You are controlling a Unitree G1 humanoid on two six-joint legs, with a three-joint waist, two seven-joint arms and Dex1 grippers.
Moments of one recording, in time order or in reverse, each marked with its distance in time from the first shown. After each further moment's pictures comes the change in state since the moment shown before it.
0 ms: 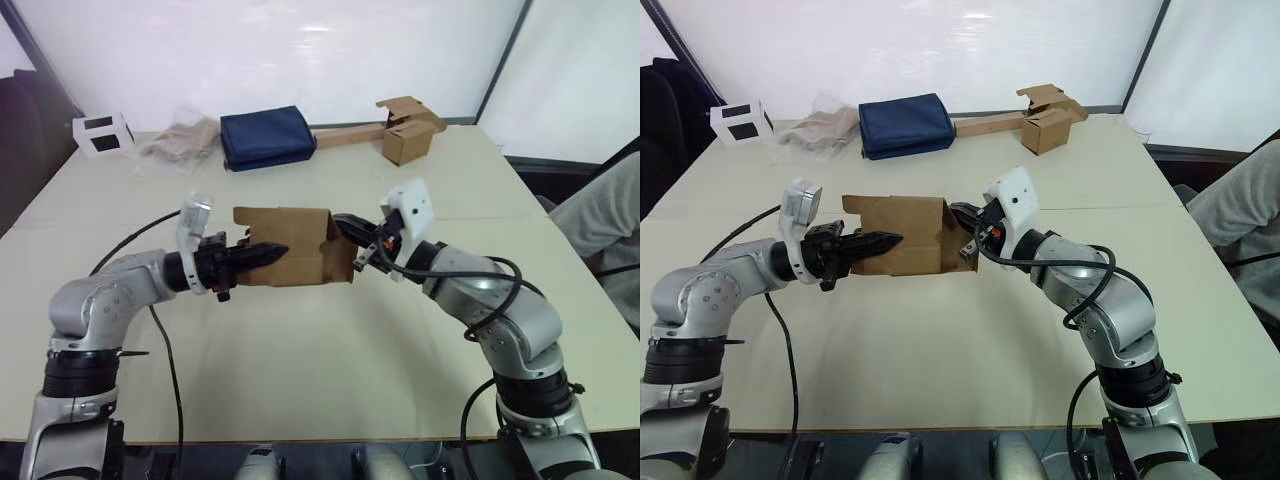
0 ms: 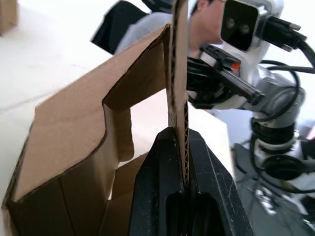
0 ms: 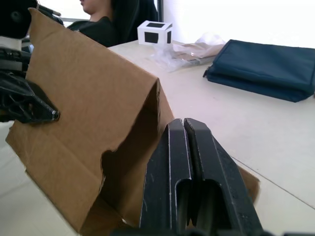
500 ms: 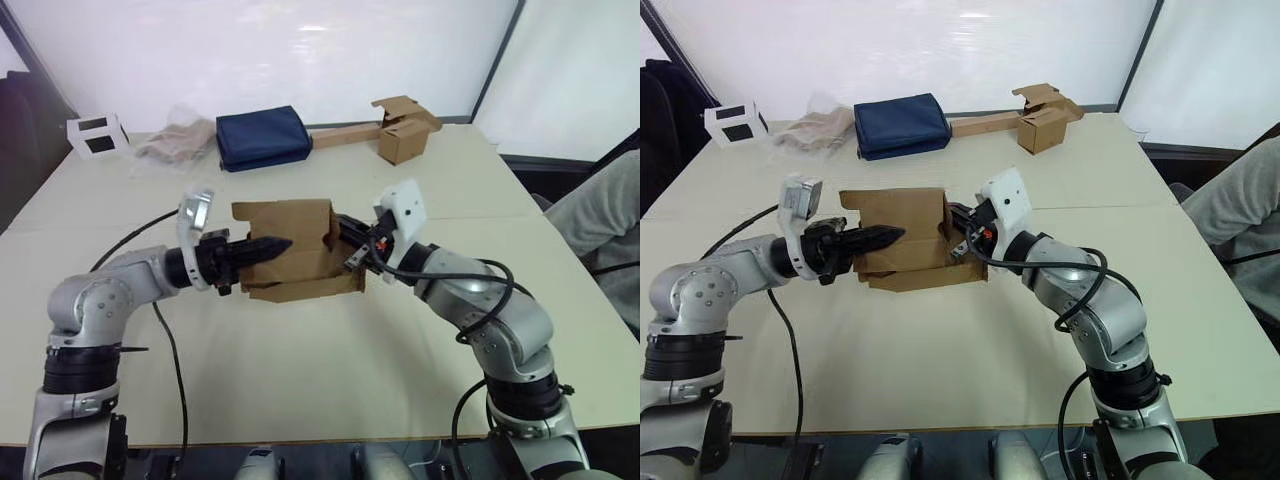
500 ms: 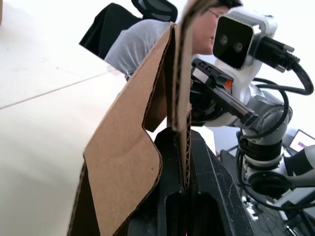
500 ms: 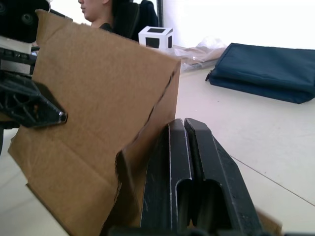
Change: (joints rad) left arm -0.034 -0.017 0.020 -0.006 -0.087 0.060 0.084; right arm 0.000 0.036 0.006 -0.019 -0.007 0.014 -0.020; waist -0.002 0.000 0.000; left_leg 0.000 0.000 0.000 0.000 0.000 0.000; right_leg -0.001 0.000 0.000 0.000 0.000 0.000
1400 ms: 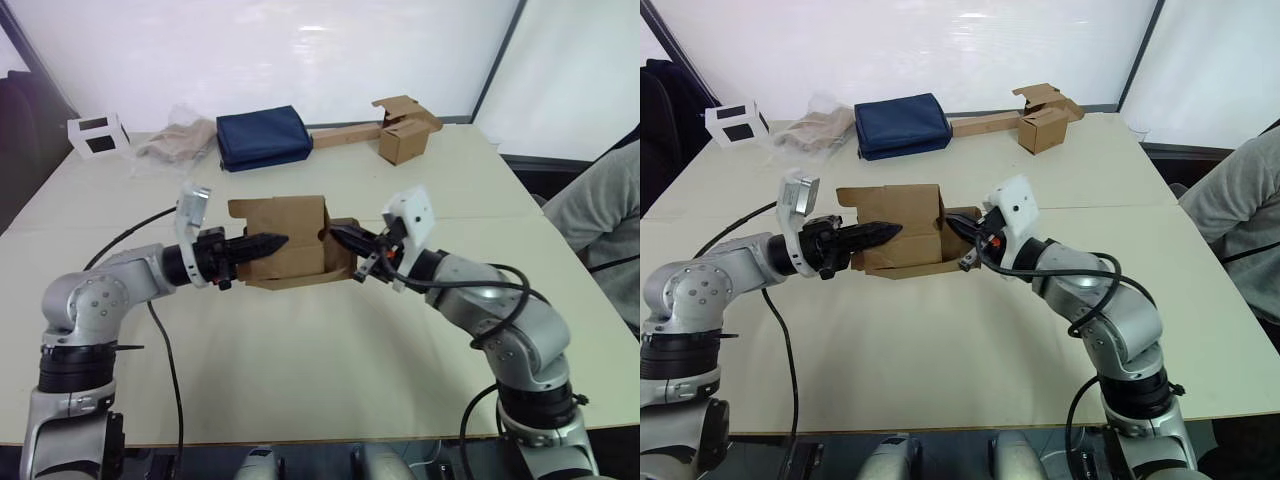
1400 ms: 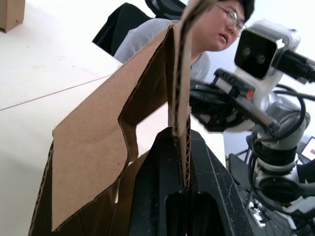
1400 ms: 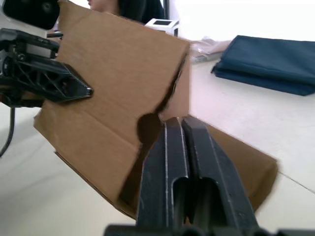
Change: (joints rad) left arm -0.020 0.008 0.012 0.002 -0.040 0.037 0.069; right arm 0.037 -0.005 -0.023 -0.039 0.033 0.037 0.050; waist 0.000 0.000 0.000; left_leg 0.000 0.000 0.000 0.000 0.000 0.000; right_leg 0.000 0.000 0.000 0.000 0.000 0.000
